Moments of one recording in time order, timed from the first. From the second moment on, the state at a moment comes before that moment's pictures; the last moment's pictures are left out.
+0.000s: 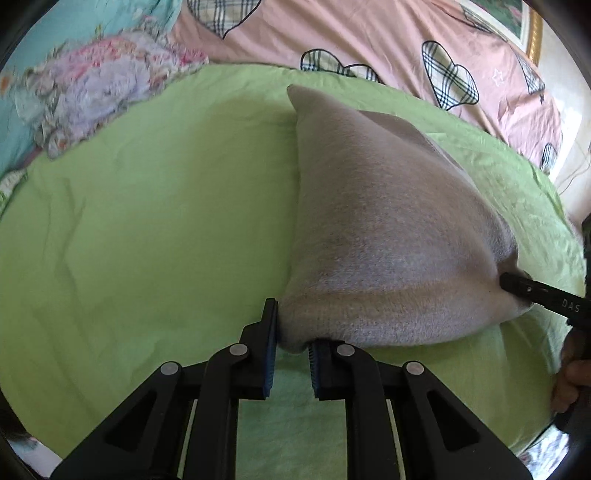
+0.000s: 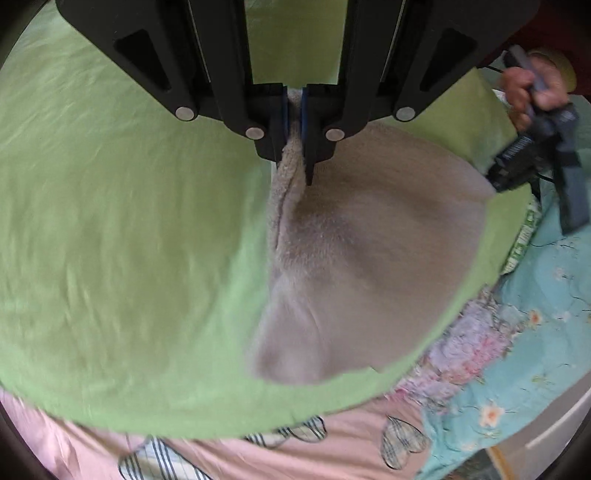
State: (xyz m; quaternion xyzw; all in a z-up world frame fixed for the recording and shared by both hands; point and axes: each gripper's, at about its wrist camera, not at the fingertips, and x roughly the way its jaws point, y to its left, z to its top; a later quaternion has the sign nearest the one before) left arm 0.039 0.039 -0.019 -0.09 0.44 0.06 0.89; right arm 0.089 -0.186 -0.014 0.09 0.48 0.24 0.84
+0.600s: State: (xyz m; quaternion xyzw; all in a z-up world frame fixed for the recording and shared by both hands) left arm 0.007 0.063 0.024 -0.12 0.44 -0.11 0.89; right arm 0.071 -0.226 0.030 0.16 0.44 0.19 0.86
